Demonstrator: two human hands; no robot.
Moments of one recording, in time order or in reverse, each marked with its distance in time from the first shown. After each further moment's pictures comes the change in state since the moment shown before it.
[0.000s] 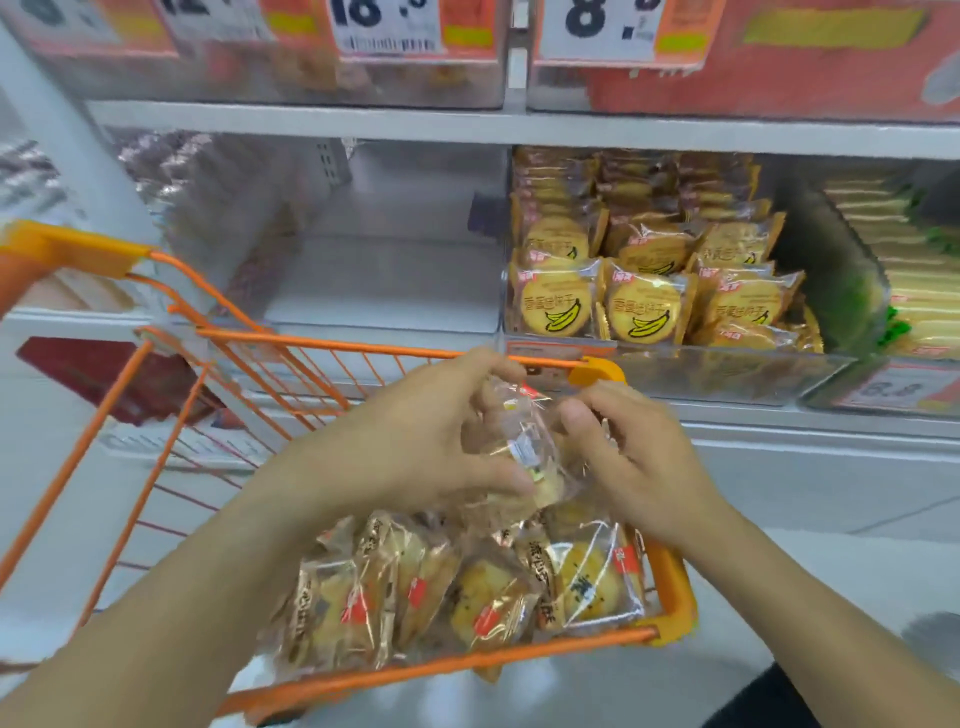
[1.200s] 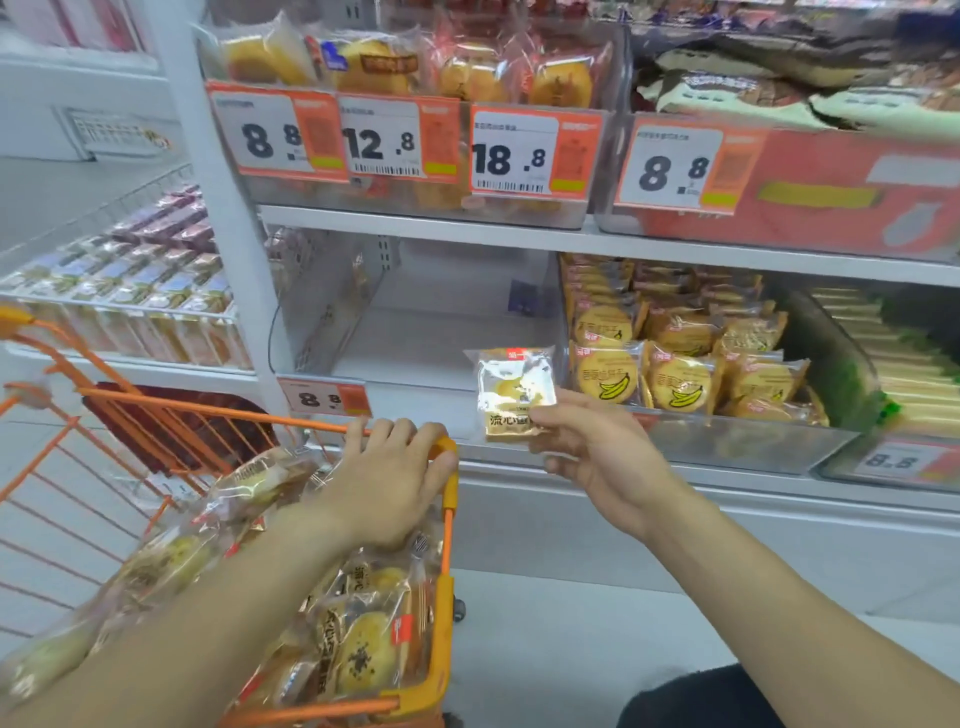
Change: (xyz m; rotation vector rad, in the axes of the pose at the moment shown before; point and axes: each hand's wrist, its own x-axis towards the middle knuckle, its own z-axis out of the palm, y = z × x) left_hand -0.022 -0.124 -0.016 0.618 0.205 -0.093; right_hand 0.058 -0.091 0.038 0.974 -0.014 0.661
